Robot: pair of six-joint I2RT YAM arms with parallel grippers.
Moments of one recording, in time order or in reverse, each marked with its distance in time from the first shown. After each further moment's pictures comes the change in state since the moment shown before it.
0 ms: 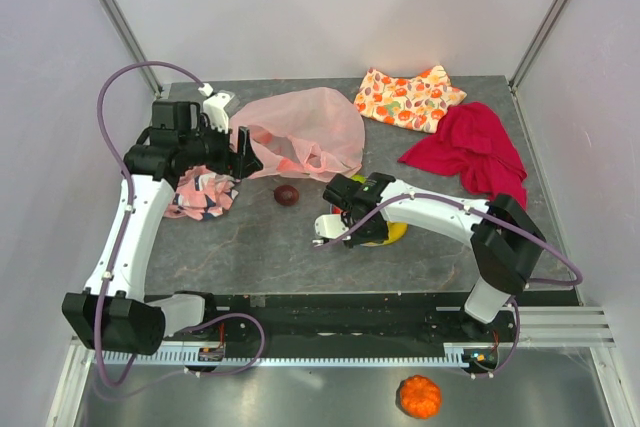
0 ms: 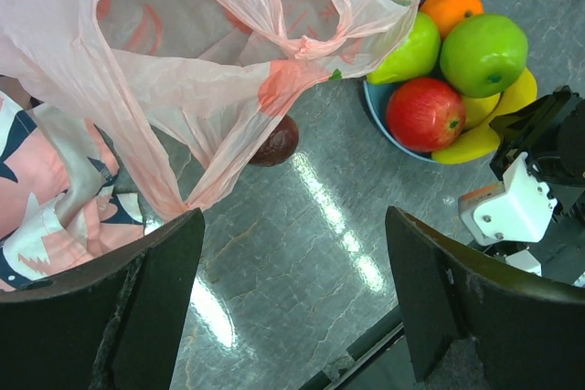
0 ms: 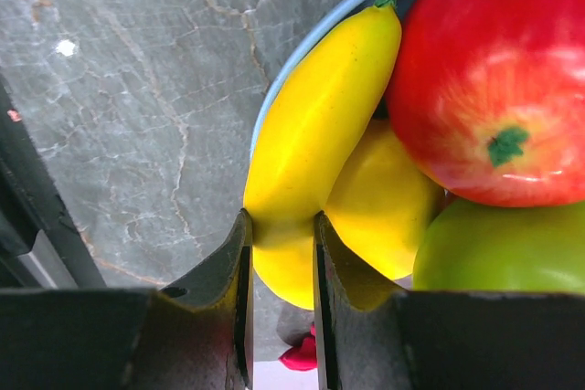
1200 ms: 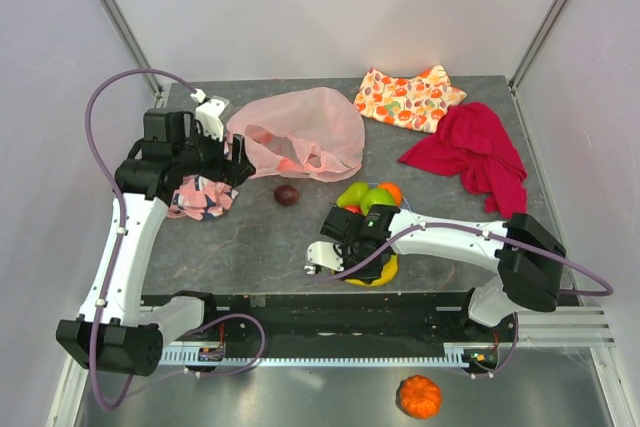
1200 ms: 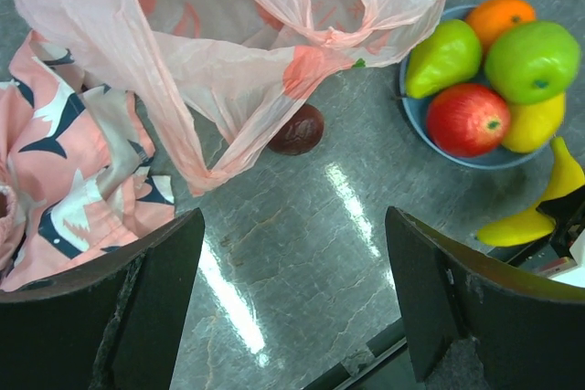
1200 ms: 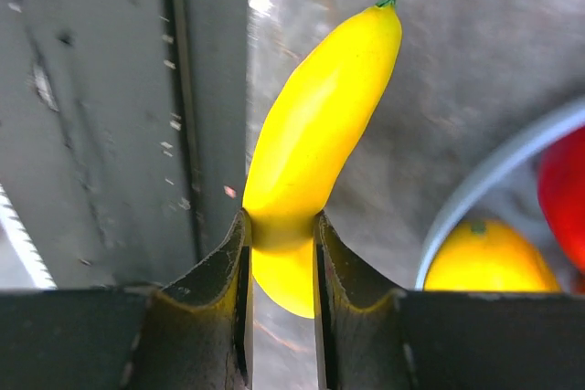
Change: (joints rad) left arm -0.005 -0.104 -0.034 -0.018 -0.093 0.026; right arm 0.194 -0.142 -0.161 0.096 -0.224 0.296
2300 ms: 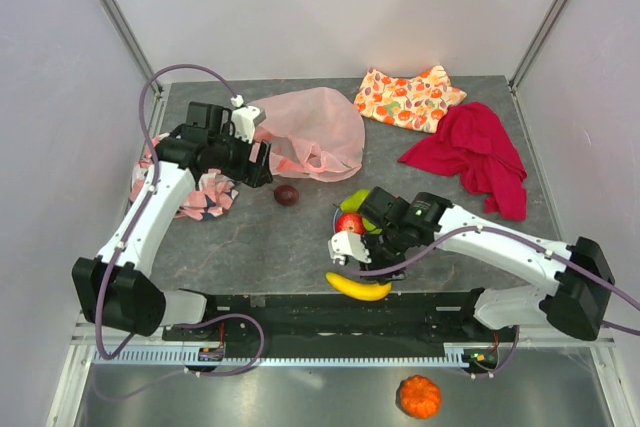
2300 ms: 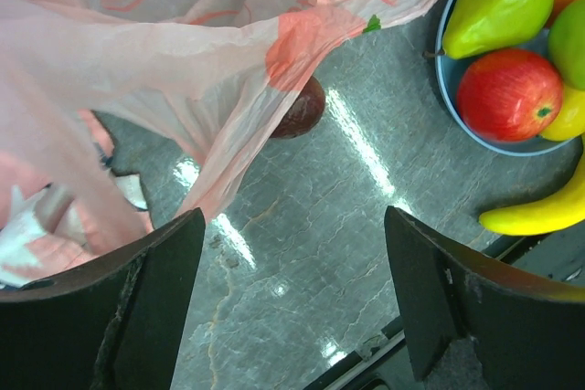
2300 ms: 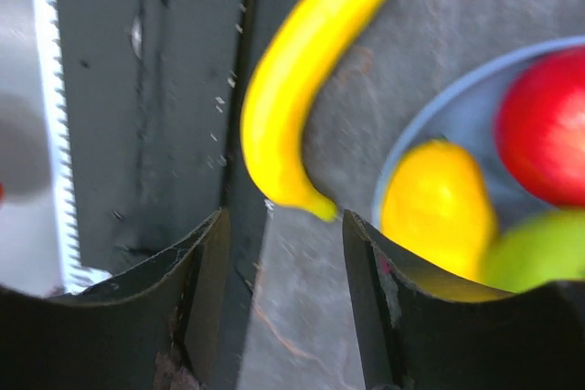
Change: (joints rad) left arm -0.121 0.235 -0.003 0.016 -0.057 0.046; right arm -0.166 -0.272 -0.042 -0.111 -0.214 -0.225
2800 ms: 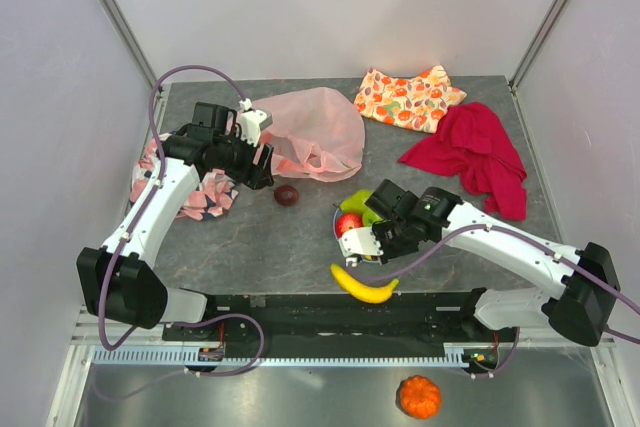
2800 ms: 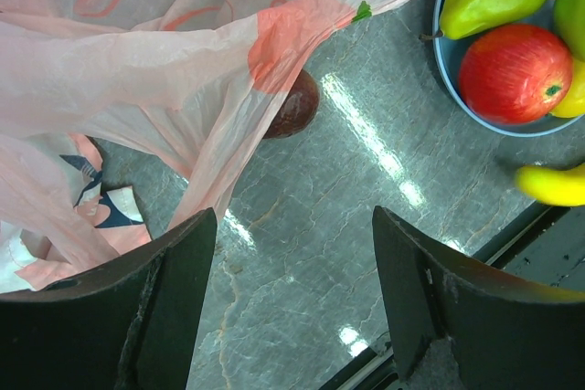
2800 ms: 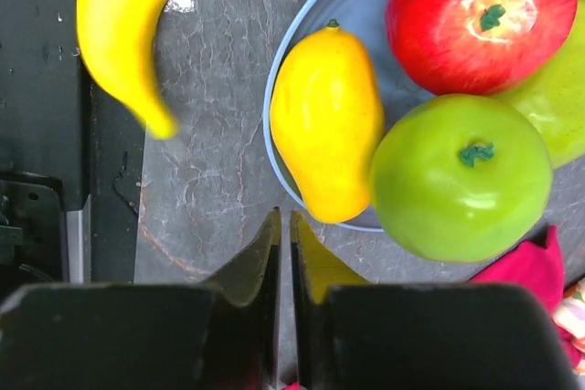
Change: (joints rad) left arm -0.007 0.021 -0.008 0.001 0.027 0.066; right arm -0.050 -0.017 0.005 -0.020 0.247 -0.219
